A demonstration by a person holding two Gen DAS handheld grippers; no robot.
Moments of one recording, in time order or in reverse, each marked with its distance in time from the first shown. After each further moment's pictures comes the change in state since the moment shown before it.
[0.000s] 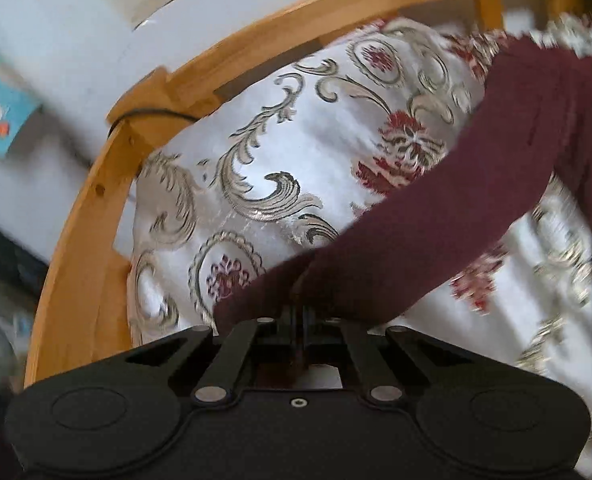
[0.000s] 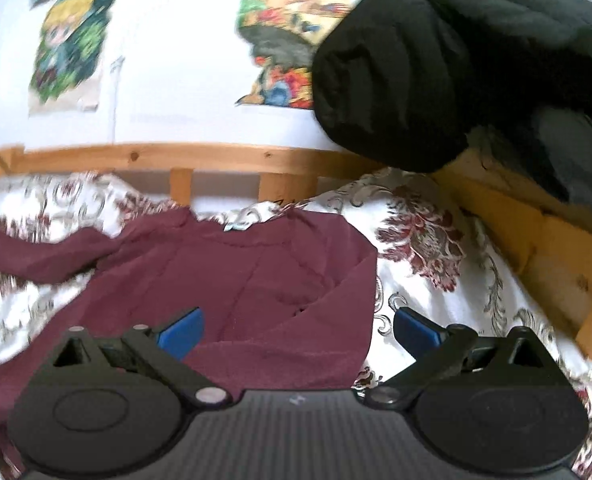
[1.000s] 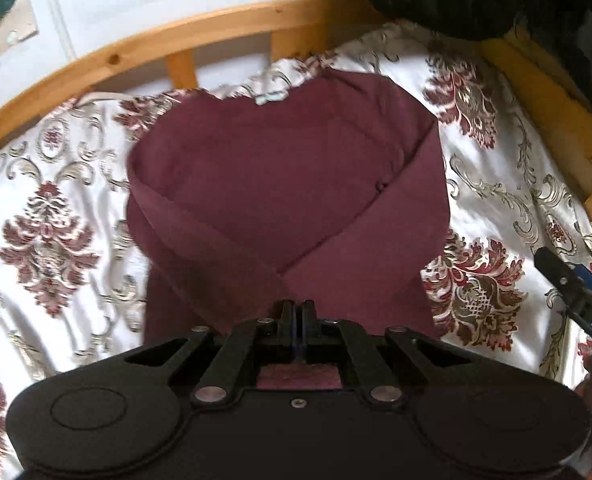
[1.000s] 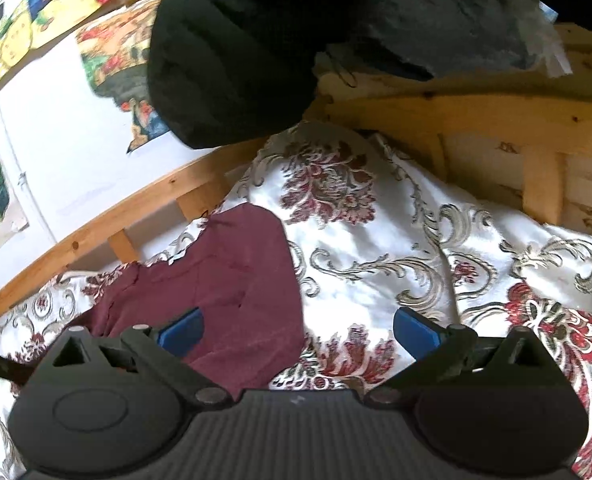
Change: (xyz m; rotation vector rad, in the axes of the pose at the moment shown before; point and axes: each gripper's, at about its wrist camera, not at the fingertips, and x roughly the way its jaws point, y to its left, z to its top) left arm -0.190 -0.320 0.037 -0.026 -0.018 -0.456; right arm -0.009 -0.121 -0.008 0.466 0.107 -0.017
